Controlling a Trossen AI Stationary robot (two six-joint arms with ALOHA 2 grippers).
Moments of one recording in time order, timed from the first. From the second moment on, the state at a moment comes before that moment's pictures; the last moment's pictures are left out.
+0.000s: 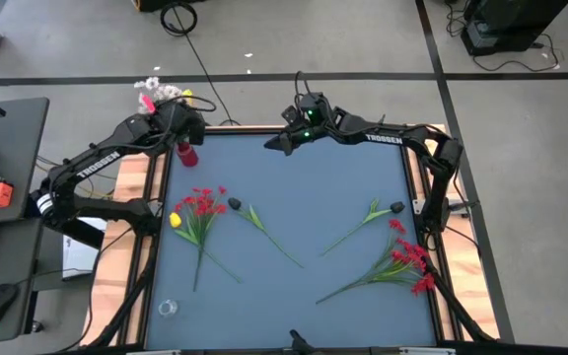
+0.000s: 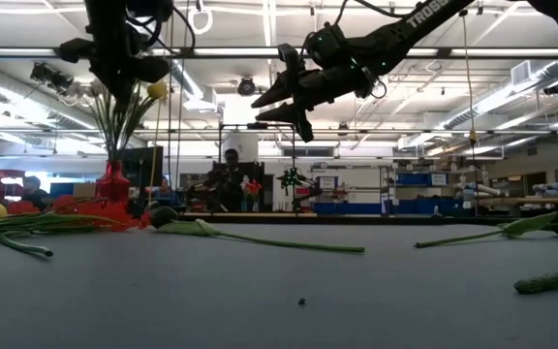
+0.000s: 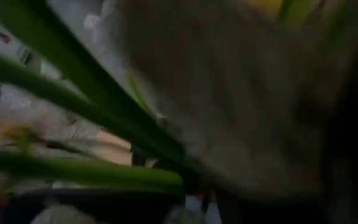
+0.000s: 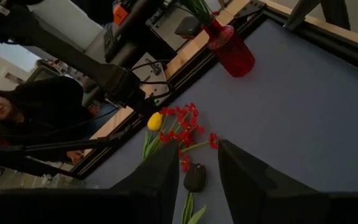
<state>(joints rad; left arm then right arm) 0.64 1.13 1.19 -1.14 -0.76 -0.62 -0.52 1.88 1.41 0.04 -0.58 0.53</state>
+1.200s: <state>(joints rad) 0.64 1.13 1.44 -1.57 -0.52 -0.60 -0.49 1.88 1.41 -0.16 -0.56 0.58</state>
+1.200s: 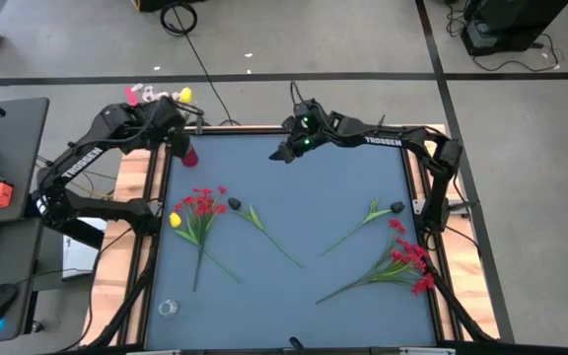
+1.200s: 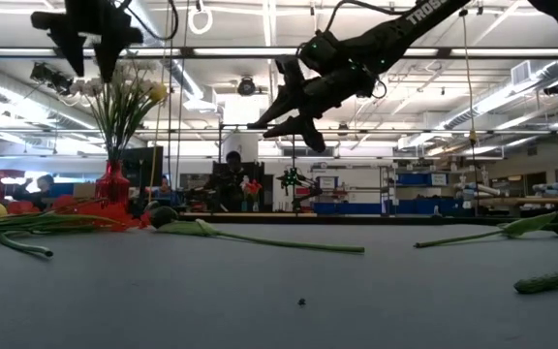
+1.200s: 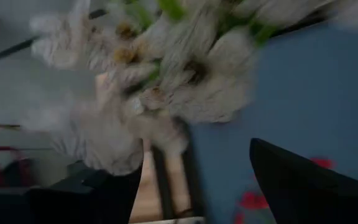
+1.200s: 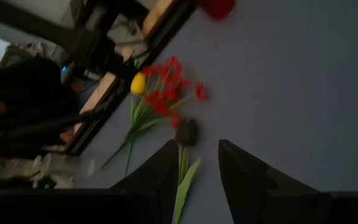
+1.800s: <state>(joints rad) 0.09 1.24 1.57 -1.53 -0.43 -1.12 -0.44 1.85 1.41 -0.33 -0.58 0.58</state>
